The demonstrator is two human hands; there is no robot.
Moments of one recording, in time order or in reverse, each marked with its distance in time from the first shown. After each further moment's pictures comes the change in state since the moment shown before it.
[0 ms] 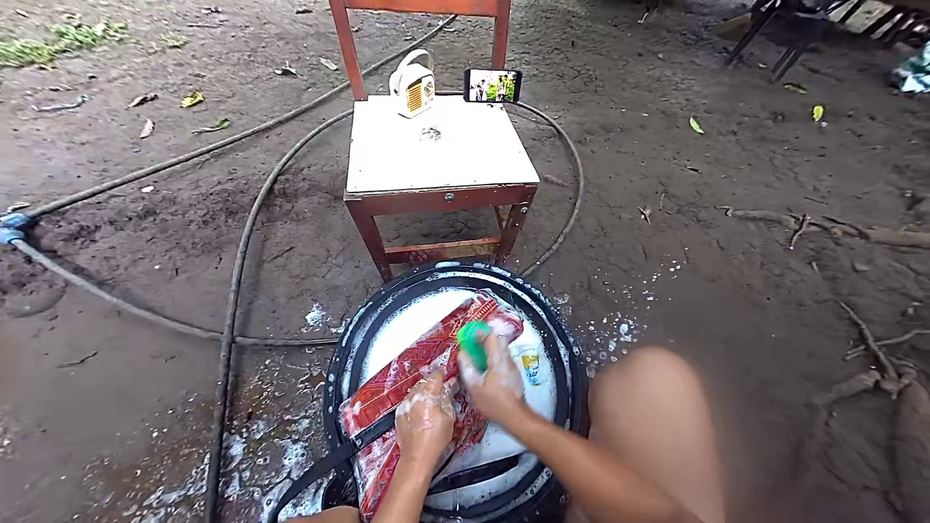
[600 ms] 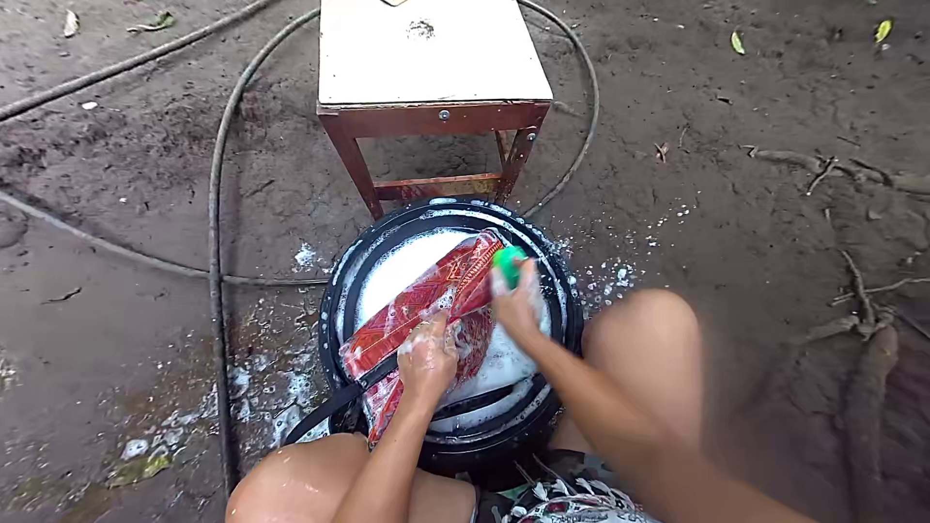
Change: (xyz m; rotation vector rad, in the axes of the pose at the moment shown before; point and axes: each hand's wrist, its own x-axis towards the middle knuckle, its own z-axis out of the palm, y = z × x) left_hand -0.003 0.005 0.011 -0.021 0.032 0.085; right_hand 0.015 0.026 -0.012 0.167 0.143 0.163
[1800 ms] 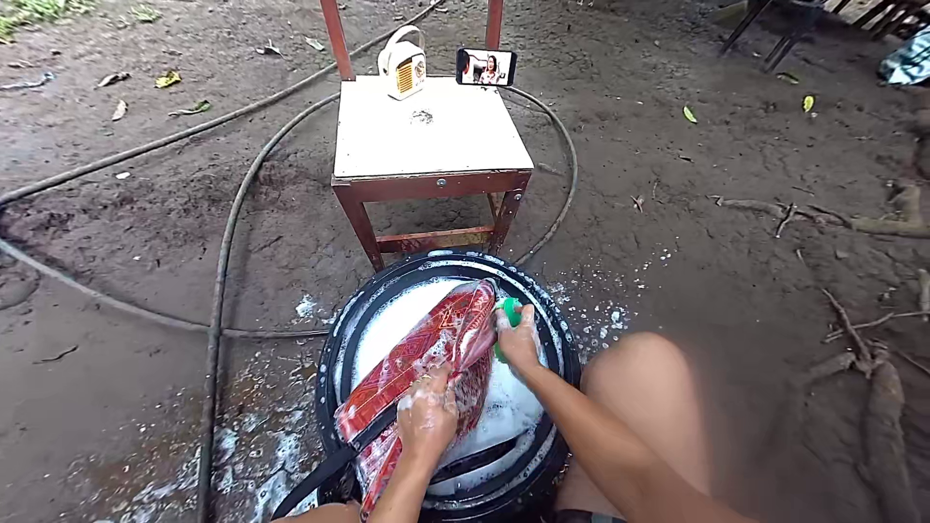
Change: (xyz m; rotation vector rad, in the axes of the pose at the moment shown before) left_hand -0.009 -0.005 0.000 -0.048 0.059 0.058; right_hand 0.029 0.014 0.007 0.094 0.001 0.113
